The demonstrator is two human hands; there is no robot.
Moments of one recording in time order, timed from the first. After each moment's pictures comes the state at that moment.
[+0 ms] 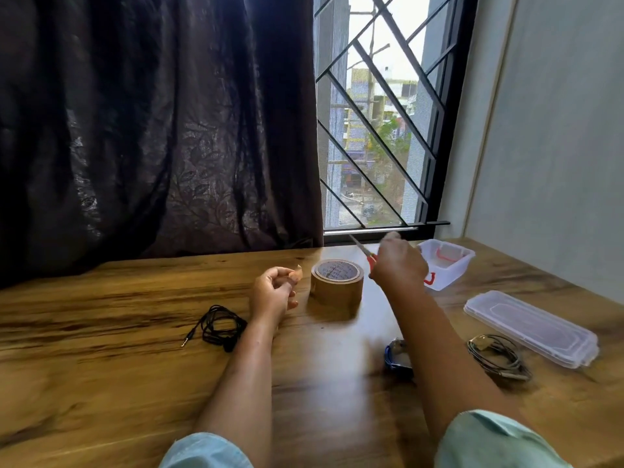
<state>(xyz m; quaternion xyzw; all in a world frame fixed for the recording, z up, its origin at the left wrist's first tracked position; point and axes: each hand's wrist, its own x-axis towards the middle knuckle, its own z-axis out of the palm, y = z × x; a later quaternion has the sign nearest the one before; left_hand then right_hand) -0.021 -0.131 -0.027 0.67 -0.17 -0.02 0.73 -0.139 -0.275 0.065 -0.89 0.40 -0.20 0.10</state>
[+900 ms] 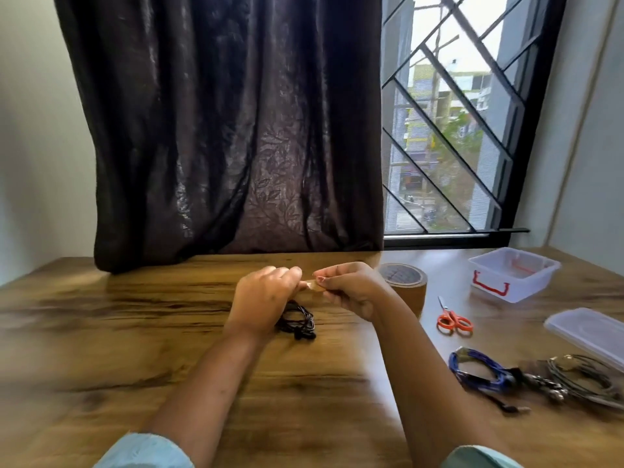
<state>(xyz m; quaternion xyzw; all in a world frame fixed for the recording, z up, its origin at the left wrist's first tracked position) -0.035 0.008 0.010 0.79 -0.37 0.48 0.06 -0.096 -0.160 0.039 -0.68 0.07 -0.03 0.73</state>
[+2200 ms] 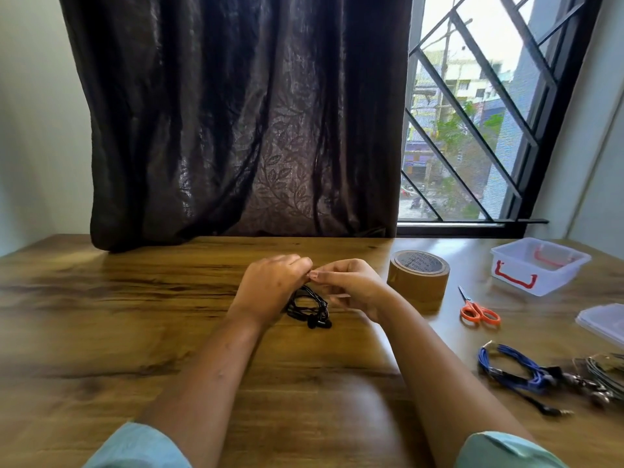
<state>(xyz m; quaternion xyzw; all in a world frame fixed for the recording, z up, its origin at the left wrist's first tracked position) -0.011 0.015 -0.005 0.80 -0.43 0.40 0.11 -0.071 -0.150 0.007 -0.73 0.05 -0.02 0.68</state>
